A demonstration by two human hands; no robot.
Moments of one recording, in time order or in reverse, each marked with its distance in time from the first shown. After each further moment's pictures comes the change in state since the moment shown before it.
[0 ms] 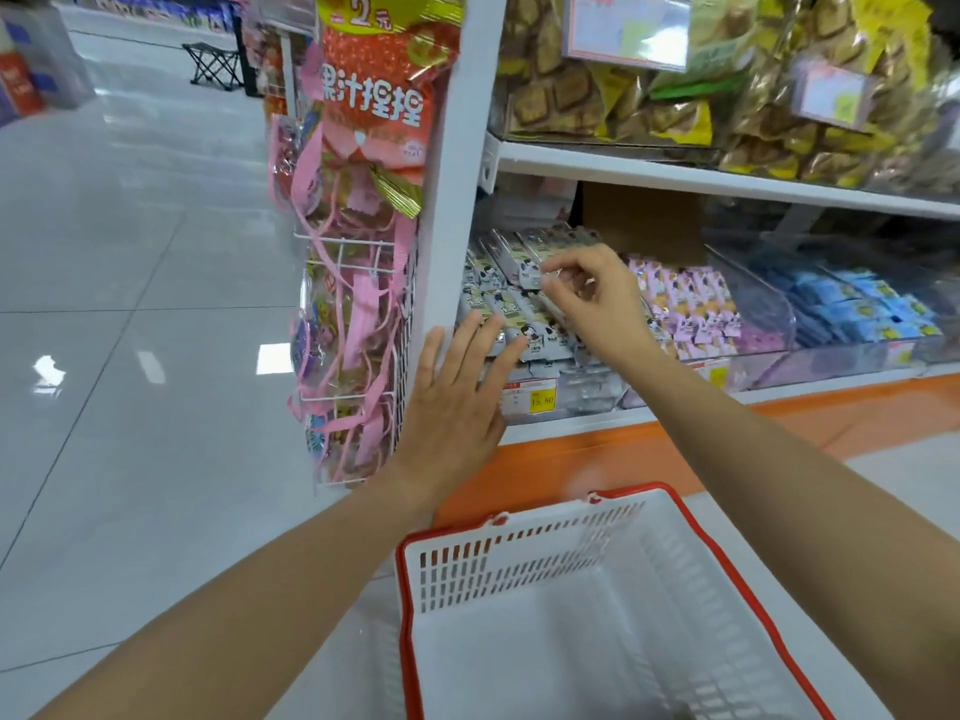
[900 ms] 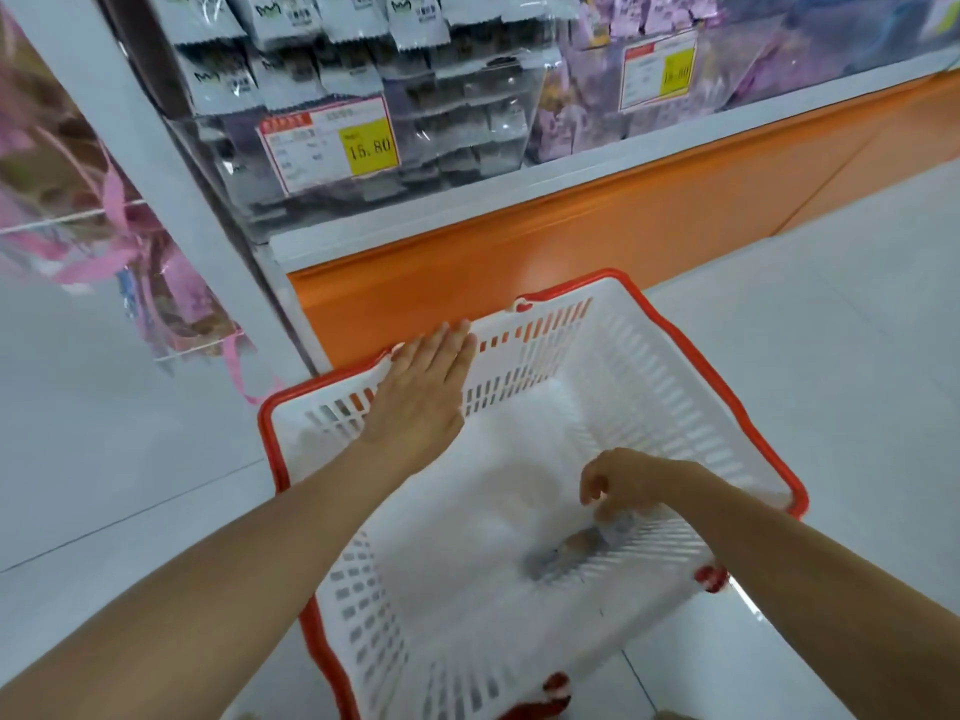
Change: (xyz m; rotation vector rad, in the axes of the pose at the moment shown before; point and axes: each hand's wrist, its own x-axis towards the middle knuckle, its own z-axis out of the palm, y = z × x) left_hand -0.123 0.103 0.157 0.001 -0.738 0.173; right_hand -0.367 0.243 0.011 -0.239 -1.388 0.647
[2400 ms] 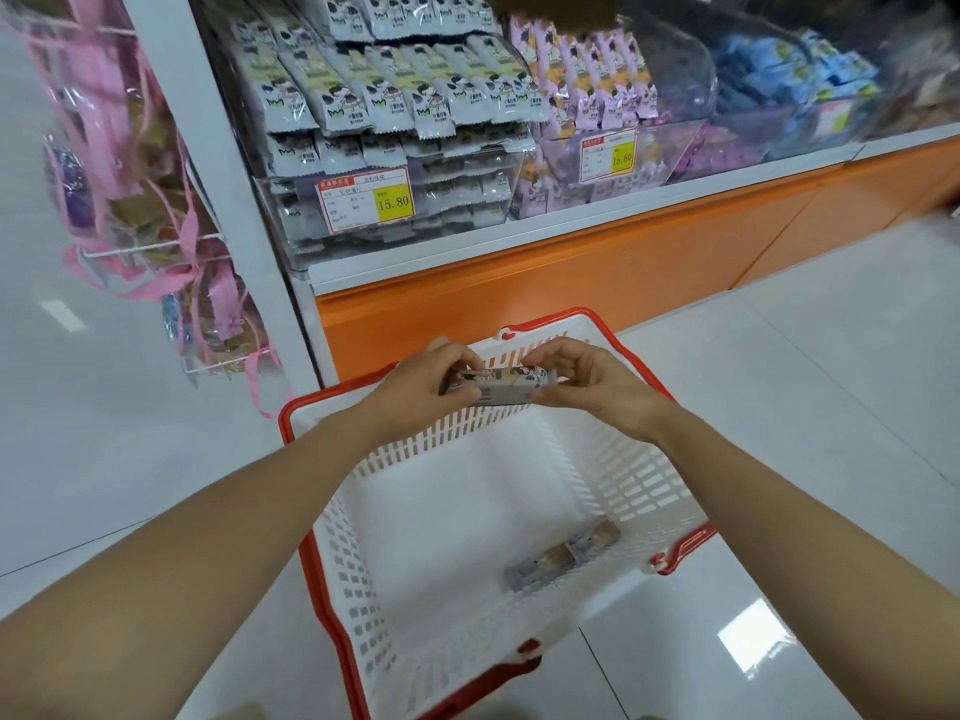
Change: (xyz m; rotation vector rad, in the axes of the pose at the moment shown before) left_hand -0.010 -0.008 -0.075 -0.876 -0.030 0.021; right_hand -0.098 -0.089 -0.088 0.889 0.534 -0.486
